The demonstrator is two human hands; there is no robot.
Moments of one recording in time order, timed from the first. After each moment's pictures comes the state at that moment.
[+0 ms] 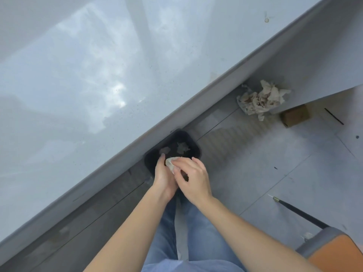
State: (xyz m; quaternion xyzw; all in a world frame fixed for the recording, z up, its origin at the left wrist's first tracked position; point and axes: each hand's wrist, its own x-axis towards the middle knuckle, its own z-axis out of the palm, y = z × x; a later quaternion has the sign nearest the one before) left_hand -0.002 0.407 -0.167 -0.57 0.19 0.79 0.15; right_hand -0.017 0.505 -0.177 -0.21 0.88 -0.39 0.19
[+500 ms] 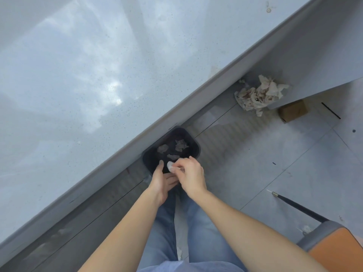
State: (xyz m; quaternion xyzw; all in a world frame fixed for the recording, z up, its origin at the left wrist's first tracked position) left_hand 0.022 0.399 -0.204 -0.58 0.32 0.69 0.28; right_hand -0.020 0.497 -0.211 -0.10 0.88 -0.35 0.30
